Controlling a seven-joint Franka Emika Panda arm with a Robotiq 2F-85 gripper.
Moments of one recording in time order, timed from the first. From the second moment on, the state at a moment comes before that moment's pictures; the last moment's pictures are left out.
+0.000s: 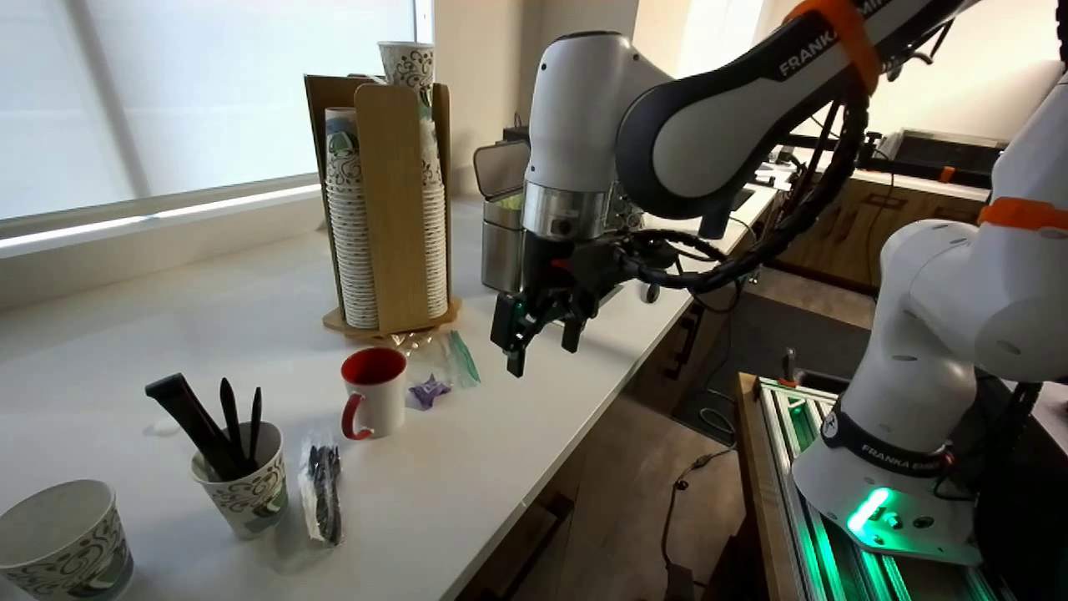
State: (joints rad) arm 0.03 -0.20 0.23 -2.50 0.12 2.34 0.68
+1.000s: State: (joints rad) arm 0.16 0.23 0.23 -2.31 0.23 3.01 0.66
